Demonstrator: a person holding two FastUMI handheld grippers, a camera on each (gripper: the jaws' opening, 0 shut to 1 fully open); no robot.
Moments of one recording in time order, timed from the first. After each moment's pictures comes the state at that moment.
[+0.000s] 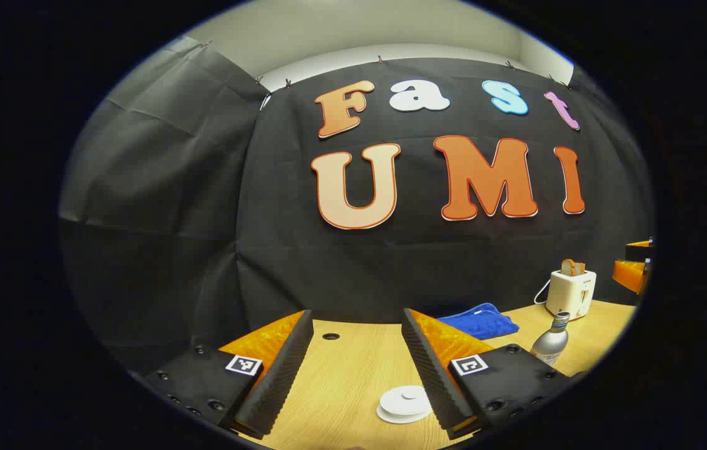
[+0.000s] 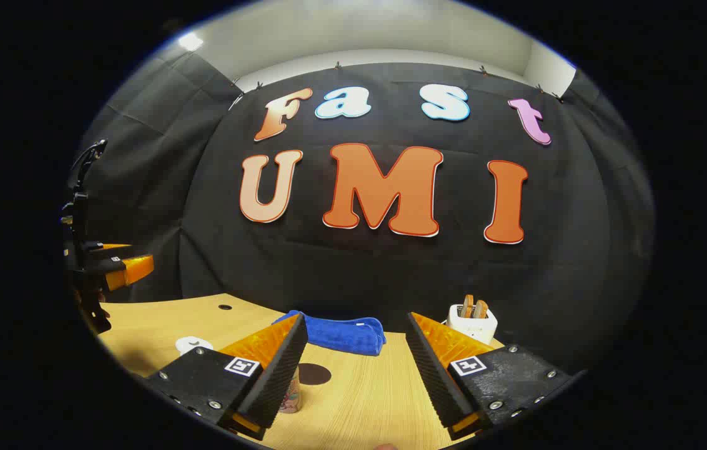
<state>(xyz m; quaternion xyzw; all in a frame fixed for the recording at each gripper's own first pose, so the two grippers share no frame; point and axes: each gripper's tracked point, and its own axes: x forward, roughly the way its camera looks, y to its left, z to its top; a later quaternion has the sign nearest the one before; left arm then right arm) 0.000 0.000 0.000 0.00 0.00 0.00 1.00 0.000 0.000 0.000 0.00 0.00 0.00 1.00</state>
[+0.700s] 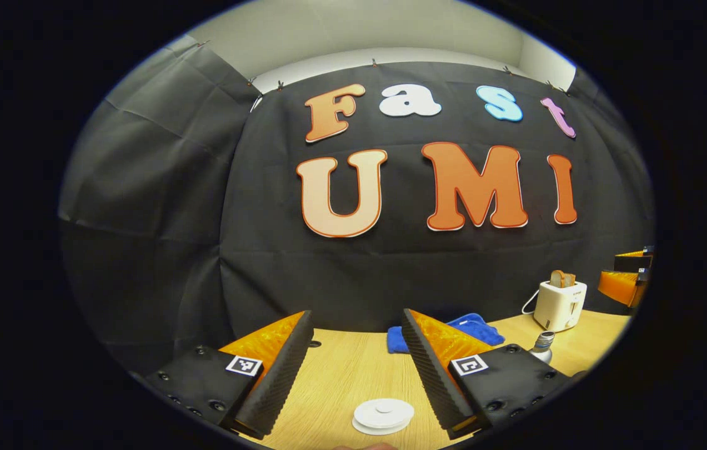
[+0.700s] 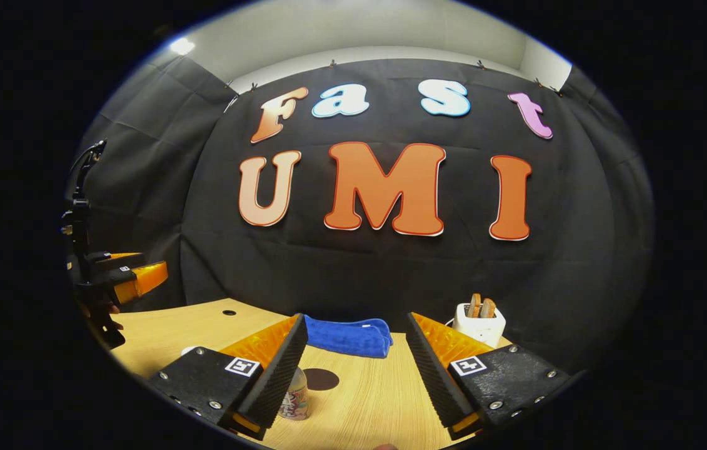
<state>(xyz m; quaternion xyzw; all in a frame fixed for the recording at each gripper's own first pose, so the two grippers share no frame) 0.016 -0.036 0.022 -0.02 -0.02 -0.03 1.00 0.013 0.007 0.018 0.02 0.00 0.01 1.00</state>
